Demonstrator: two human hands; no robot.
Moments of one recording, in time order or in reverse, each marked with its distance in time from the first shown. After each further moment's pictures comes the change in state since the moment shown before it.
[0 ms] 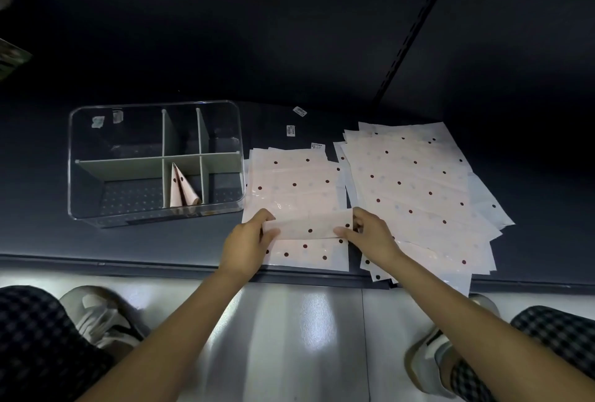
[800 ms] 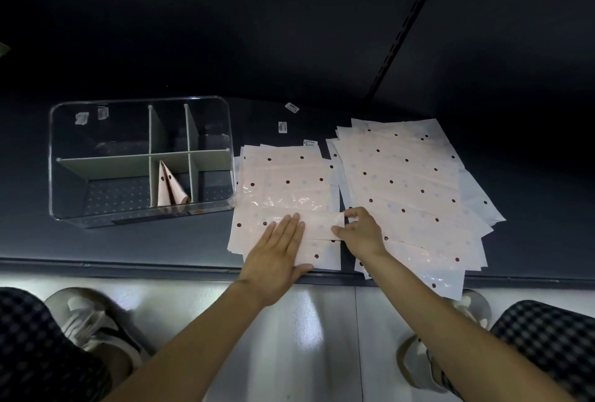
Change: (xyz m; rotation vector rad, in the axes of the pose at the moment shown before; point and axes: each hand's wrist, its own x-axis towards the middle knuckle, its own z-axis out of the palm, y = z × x) left_hand -0.016 0.011 0.049 0.683 -0.255 0.462; right_hand 0.003 -0.004 0.015 0.140 0.167 0.339
